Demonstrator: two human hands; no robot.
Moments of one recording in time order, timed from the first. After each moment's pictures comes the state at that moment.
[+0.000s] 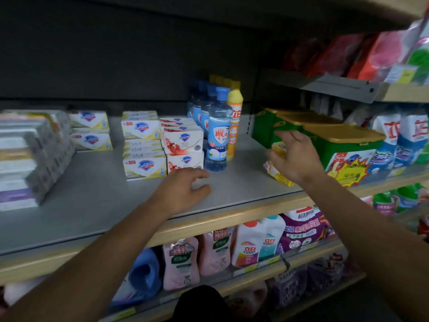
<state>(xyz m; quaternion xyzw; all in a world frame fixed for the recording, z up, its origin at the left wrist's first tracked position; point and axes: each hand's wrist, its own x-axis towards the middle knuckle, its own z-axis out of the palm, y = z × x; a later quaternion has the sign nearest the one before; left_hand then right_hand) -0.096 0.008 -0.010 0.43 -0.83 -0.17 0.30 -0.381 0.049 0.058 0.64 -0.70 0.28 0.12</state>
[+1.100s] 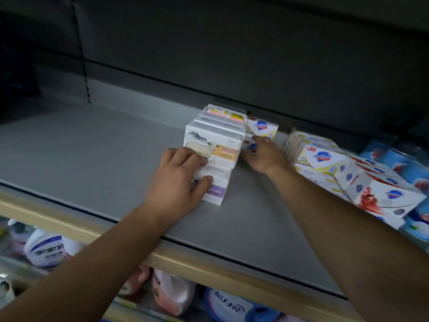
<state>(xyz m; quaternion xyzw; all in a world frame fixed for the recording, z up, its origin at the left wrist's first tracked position) 0.227 0.013 -0.026 0.61 -0.66 0.11 0.42 0.044 -0.174 0.019 0.81 -0.57 0.17 -0.02</state>
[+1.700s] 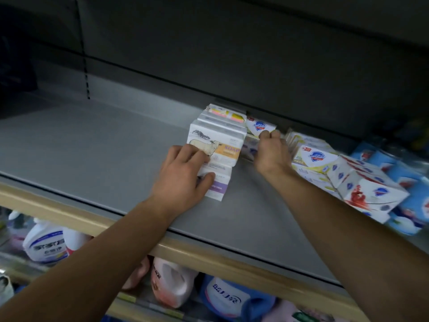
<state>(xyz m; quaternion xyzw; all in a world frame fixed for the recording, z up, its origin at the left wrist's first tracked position) 0.223 0.016 -0.025 0.60 -0.66 0.10 0.43 0.044 -0.128 0.040 0.76 -0.61 0.18 0.13</state>
